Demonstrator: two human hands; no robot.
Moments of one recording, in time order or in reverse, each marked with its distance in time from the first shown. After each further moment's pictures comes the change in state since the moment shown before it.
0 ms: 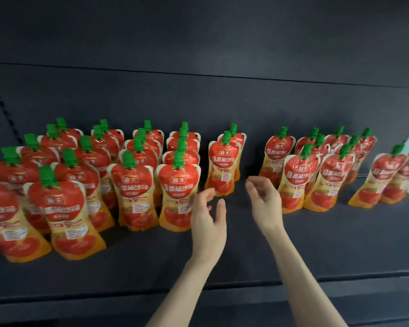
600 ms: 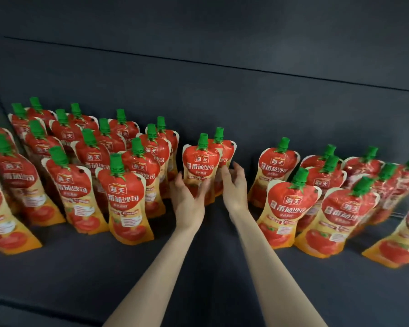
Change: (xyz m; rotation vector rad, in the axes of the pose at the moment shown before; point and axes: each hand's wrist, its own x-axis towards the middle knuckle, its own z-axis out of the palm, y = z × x) left_hand 0.086 -0.046 0.104 0.270 0.218 -0.347; right_hand 0.122 0.056 0.034 0.226 -0.286 0.256
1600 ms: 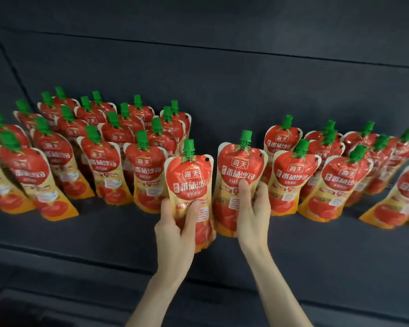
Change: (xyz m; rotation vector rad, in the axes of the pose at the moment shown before) left_hand -0.120 0.007 -0.110 -0.274 -0.026 0.154; right_hand -0.152 -0.024 -0.023 0.184 0.096 -0.136
